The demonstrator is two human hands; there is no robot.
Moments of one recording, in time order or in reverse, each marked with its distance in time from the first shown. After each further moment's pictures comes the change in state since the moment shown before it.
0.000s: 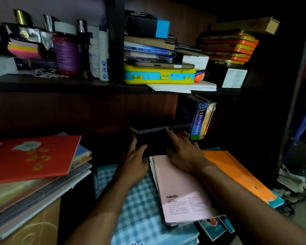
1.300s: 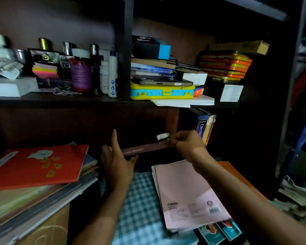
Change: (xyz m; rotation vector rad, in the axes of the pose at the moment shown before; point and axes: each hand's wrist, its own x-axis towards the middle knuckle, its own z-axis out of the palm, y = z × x) left_hand -0.006 -0.003 -0.028 -0.083 0.737 -0.130; right_hand 0.008 -0.029 -0.042 0.755 0.314 0.208
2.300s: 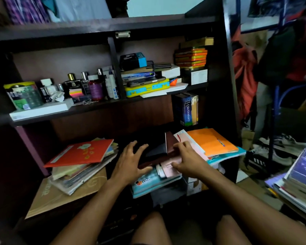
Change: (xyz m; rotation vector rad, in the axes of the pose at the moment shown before) left_hand -0.098 0.028 -0.125 0.529 -0.588 0.532; right_hand -0.191 0.041 -0.055 -0.332 -0.275 -0.201
